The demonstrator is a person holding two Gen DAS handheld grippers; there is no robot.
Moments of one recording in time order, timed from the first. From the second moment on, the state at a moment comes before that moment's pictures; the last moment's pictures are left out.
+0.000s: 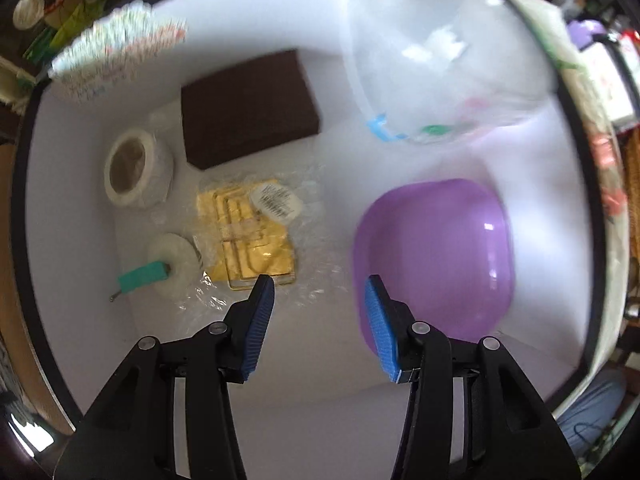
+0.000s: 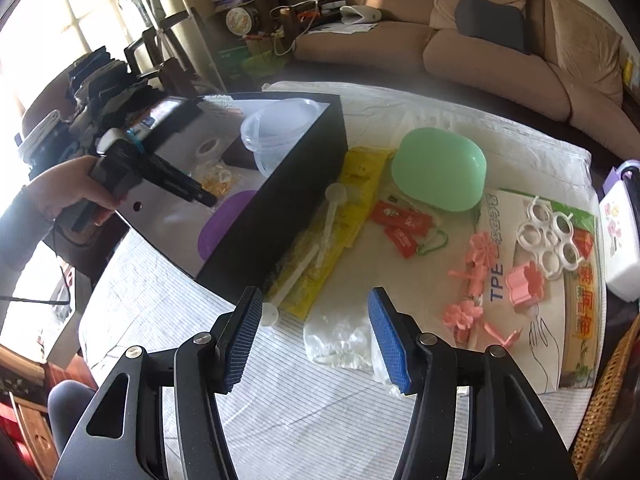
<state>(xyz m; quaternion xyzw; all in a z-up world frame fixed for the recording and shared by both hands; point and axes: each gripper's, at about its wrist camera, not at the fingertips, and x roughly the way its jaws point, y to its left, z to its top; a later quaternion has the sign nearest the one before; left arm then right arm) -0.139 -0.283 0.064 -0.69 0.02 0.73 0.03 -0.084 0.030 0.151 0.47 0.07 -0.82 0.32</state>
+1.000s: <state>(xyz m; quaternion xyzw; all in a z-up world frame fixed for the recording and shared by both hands) 0.019 -0.094 0.127 -0.45 -0.07 0.89 0.00 -0.024 0.139 0.116 0.44 0.02 -0.88 0.19</state>
